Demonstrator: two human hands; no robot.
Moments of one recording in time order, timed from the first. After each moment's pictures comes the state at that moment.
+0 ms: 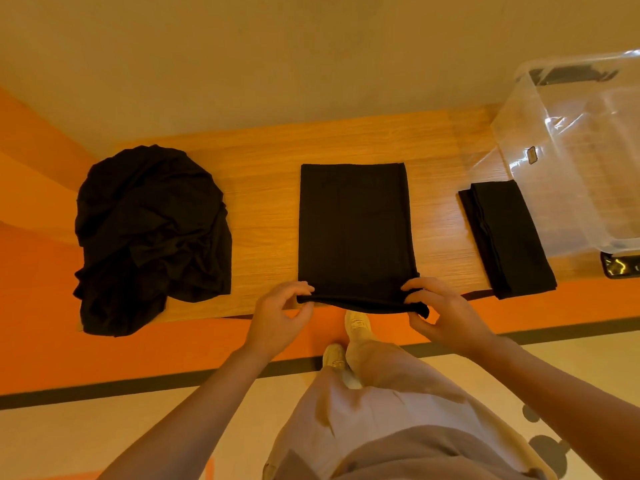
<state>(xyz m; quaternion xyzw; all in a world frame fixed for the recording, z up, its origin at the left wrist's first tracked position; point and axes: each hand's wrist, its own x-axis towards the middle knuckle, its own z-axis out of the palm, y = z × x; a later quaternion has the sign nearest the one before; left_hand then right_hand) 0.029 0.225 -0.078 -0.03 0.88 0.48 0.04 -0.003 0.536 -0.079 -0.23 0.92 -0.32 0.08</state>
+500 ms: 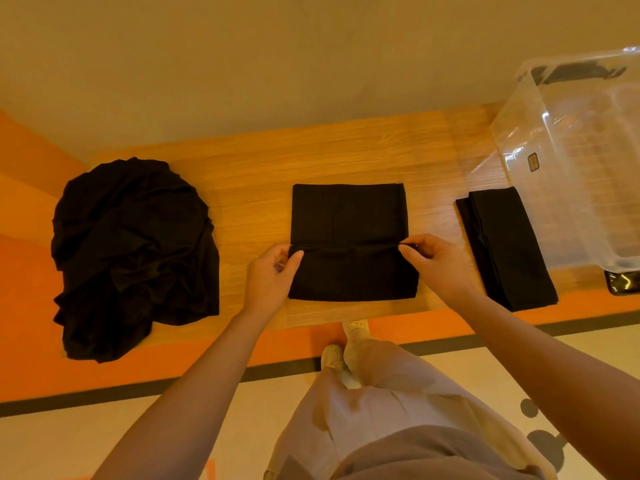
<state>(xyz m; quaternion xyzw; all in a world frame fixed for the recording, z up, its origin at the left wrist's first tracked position) -0.063 0.235 -0.070 -0.15 0.85 0.50 0.05 -0.095 0.509 -0.056 0.12 0.82 -0.53 0.15</state>
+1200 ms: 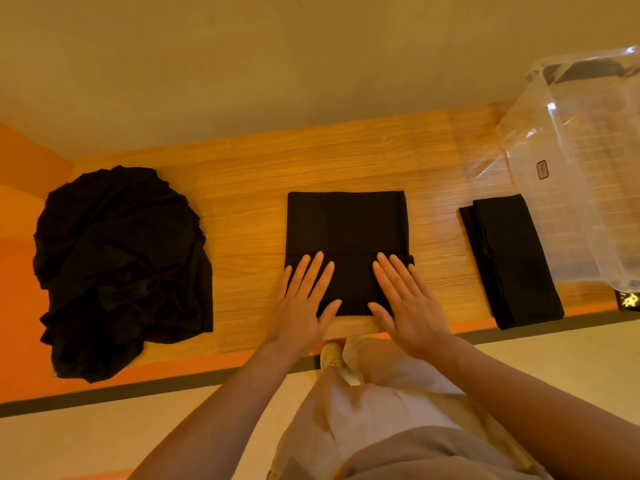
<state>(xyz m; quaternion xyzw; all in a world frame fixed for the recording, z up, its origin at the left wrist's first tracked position) -0.042 0.264 -0.110 0.12 0.98 0.07 0.12 -0.054 0.497 -0.105 -0.20 0.97 -0.08 0.13</state>
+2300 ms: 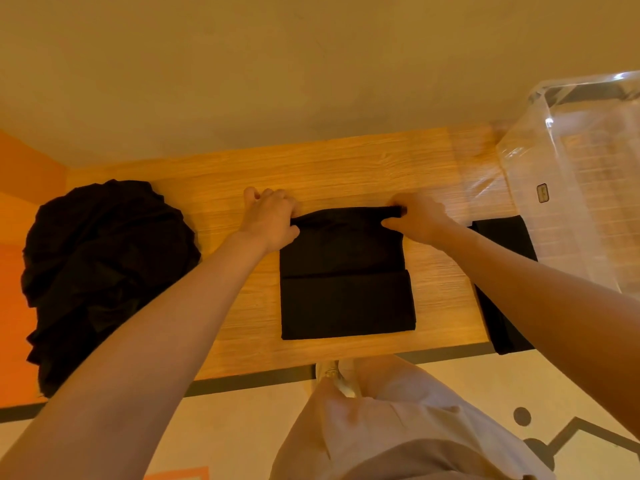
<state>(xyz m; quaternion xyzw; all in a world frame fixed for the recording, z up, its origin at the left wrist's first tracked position) -0.220 0.231 -0.038 0.09 0.98 0.04 0.16 -0.238 0.496 -0.041 -0.02 0.91 -0.31 0.26</state>
